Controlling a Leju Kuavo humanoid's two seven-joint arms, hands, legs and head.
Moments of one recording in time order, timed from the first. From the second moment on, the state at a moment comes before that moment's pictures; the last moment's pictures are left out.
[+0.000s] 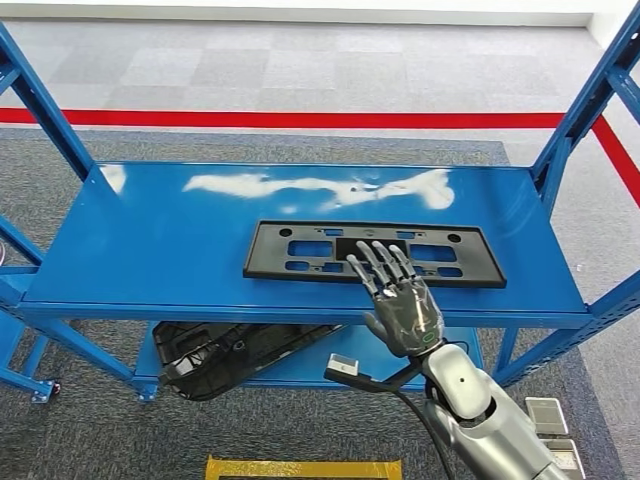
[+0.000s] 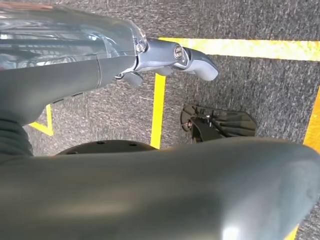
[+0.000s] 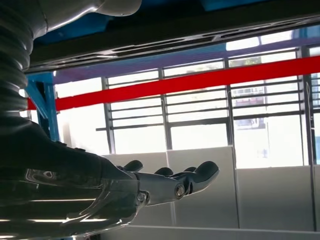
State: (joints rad) left arm -0.08 -0.23 1.21 -0.21 -1.02 0.08 -0.03; right arm -0.28 -0.23 0.64 -1.41 1.31 -0.44 0.03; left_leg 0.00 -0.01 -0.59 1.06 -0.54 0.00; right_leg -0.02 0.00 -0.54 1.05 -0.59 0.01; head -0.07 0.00
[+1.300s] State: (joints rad) left arm -0.08 -0.22 1.22 -0.21 -1.00 0.08 -0.06; right arm -0.43 -0.18 0.65 -1.21 1.32 -0.42 0.01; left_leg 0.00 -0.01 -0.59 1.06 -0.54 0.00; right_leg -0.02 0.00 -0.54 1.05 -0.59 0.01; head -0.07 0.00
